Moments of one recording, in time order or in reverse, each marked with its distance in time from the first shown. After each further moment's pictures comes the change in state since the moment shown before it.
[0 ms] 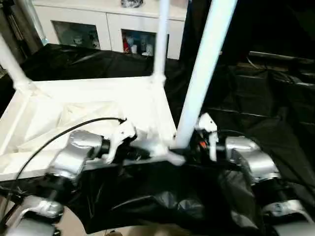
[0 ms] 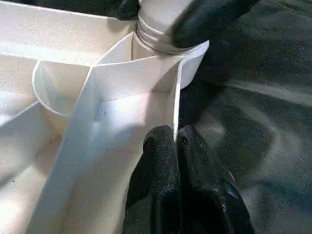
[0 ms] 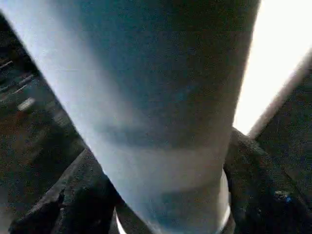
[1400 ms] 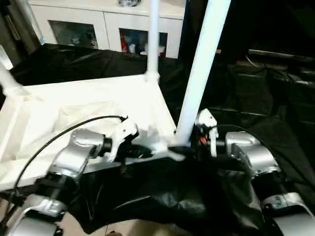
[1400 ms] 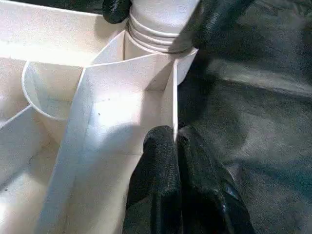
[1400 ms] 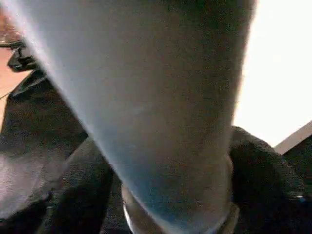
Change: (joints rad) left arm 0.027 0.067 -0.029 -0.066 -0.034 0.017 -0.170; right arm -0.022 -0.128 0.091 -0.046 0.013 0.054 0.336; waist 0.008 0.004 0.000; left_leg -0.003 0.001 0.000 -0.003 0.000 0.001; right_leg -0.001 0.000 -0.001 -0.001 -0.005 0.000
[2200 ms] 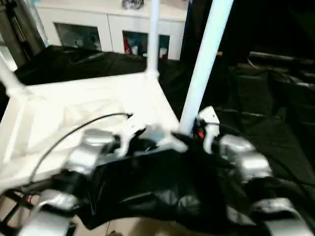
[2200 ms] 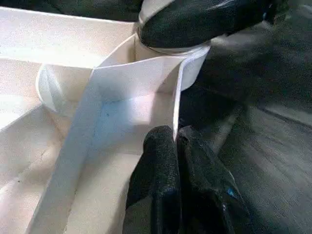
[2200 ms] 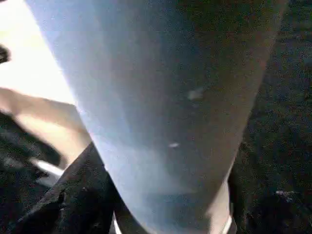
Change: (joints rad) left arm -0.072 -0.170 0.033 0.126 0.069 -0.005 0.319; right arm 0.012 0.194 -0.157 0.084 -0.049 -0.089 -0.577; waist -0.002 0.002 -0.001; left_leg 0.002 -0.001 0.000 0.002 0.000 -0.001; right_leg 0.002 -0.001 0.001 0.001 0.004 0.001
